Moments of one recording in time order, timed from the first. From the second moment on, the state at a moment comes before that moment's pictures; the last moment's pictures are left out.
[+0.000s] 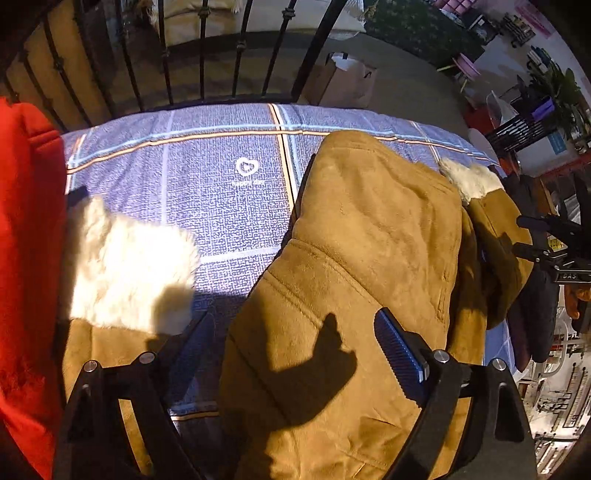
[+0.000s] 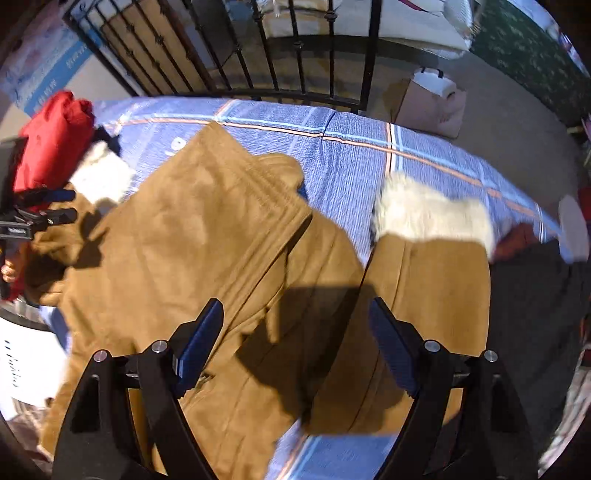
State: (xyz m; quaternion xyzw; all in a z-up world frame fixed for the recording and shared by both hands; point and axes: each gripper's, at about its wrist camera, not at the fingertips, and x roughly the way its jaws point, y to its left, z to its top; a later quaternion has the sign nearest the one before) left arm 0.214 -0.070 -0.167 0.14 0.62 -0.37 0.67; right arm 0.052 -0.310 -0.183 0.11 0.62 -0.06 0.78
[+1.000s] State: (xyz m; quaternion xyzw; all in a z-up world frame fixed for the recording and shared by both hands) left arm 0.122 -0.067 -0.057 0.14 0.49 -0.41 0.76; right arm -0.026 -0.329 -0.083 0.15 0.46 -0.12 0.87
